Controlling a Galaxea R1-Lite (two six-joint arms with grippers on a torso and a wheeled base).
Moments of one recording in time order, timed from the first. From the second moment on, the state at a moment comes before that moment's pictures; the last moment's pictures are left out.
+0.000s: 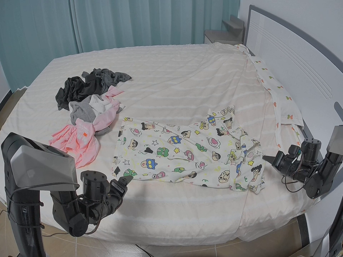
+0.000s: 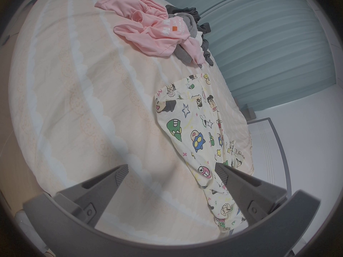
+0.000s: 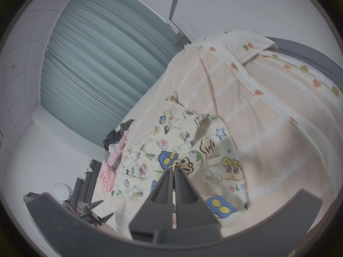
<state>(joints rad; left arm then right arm) -0.40 2.27 -0.35 -1.38 0.11 -1.23 -0.02 2.15 -0.45 -1.28 0.40 0.59</state>
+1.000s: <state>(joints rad) -0.40 2.27 -0.35 -1.38 0.11 -1.23 -0.07 2.18 -0.46 -1.30 0.32 0.48</state>
